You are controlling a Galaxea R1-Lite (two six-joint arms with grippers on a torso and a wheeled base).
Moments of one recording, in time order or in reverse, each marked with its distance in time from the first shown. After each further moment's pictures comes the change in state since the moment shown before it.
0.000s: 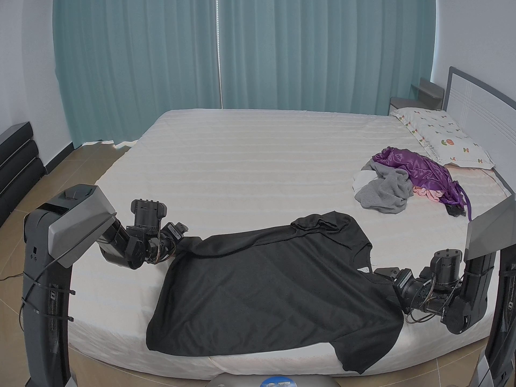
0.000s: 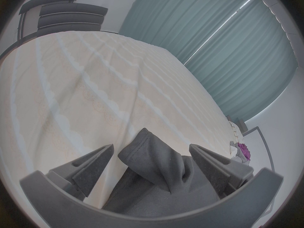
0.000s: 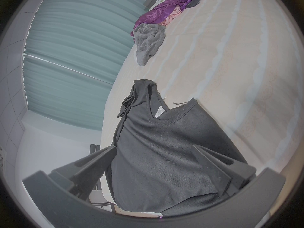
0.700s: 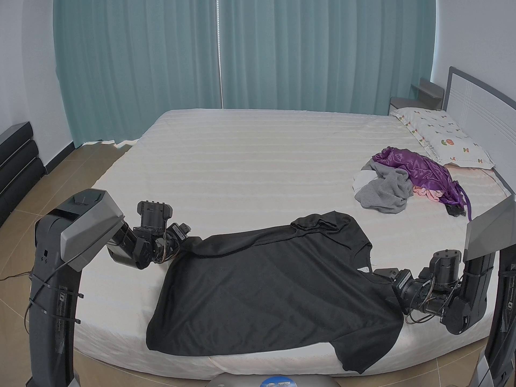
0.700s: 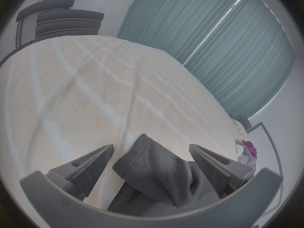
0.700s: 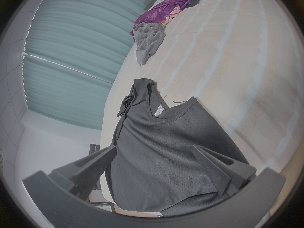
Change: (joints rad) left arm -0.009 0.071 -0.092 0.007 0.043 0.052; right arm 0.006 0.003 0.000 0.000 -0.002 0.000
